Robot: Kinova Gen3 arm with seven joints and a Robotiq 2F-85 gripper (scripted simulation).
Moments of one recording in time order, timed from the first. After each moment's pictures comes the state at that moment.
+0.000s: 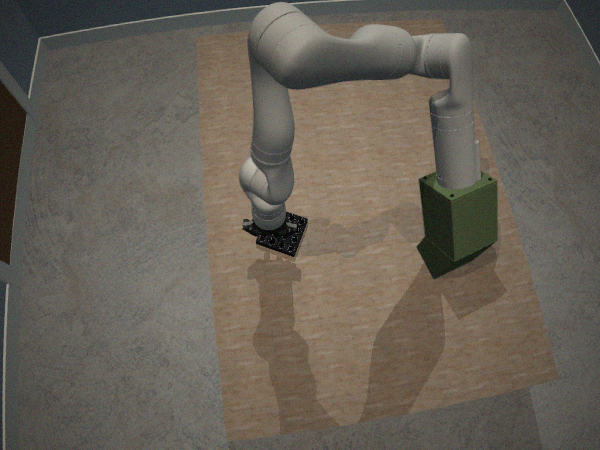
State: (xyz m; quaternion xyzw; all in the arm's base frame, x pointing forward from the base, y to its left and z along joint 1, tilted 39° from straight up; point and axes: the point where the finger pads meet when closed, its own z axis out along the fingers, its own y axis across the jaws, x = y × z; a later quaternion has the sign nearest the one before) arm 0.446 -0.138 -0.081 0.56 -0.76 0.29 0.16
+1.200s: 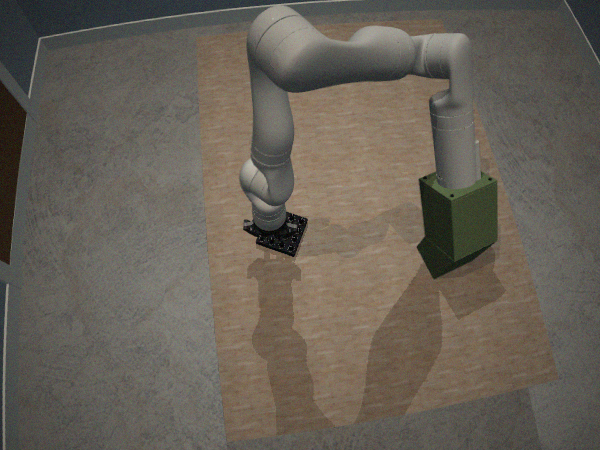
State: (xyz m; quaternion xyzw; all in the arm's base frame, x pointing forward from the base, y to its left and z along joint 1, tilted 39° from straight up) arm 0.445 -0.141 -0.084 0.56 -0.76 0.29 0.16
